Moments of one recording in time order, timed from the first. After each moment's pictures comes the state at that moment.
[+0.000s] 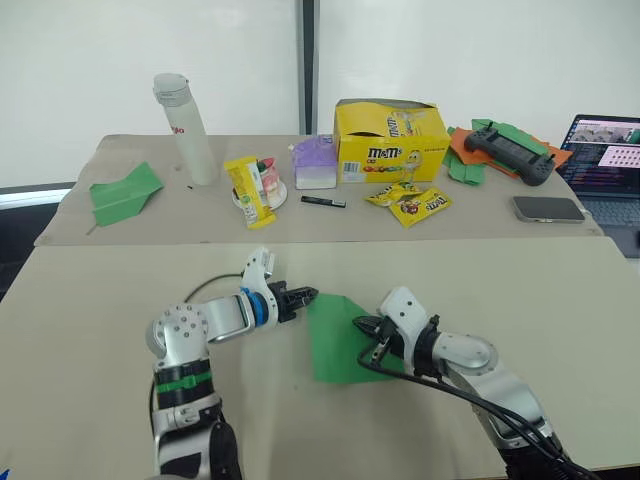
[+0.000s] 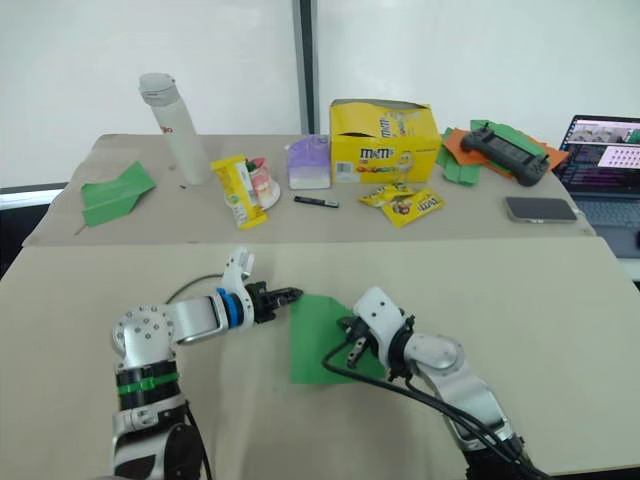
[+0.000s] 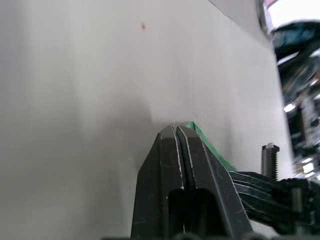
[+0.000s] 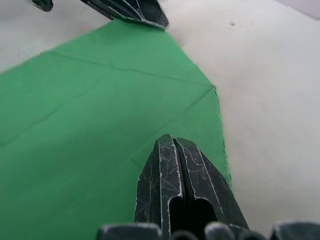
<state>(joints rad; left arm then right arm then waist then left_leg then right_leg) -0.50 0.14 0.30 -0.09 -0.86 1.41 -0.09 -0.10 -0.41 0.22 -0.39 0.13 0.62 0.62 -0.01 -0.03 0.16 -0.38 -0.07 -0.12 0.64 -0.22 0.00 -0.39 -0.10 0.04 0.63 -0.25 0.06</state>
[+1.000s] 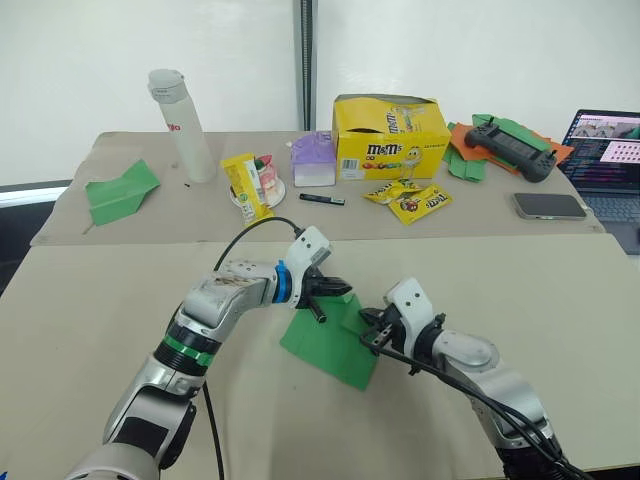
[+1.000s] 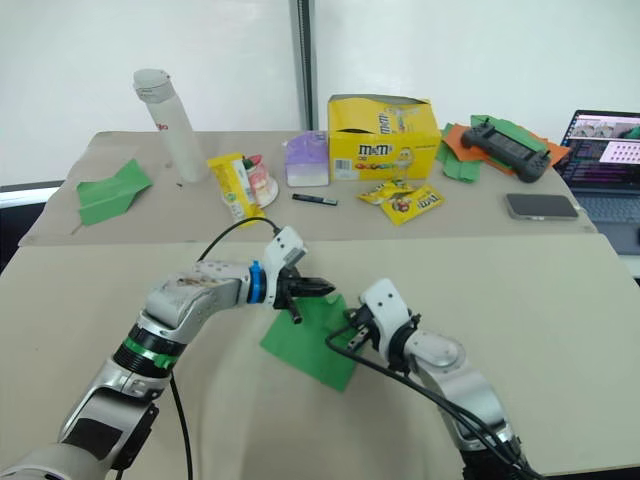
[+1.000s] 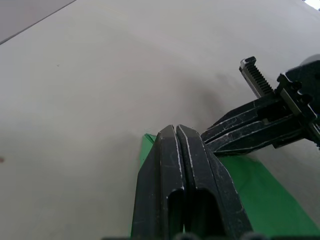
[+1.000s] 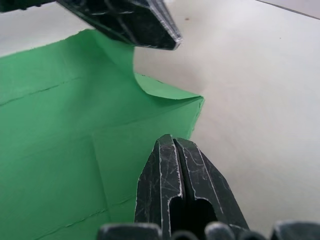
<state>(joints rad) -0.62 0.40 -0.31 -0.04 -0.45 0.90 -0.77 -0.11 -0.38 0.19 -0.42 0.16 0.71 0.48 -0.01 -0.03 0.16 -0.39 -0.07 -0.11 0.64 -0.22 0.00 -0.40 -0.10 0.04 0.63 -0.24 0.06</state>
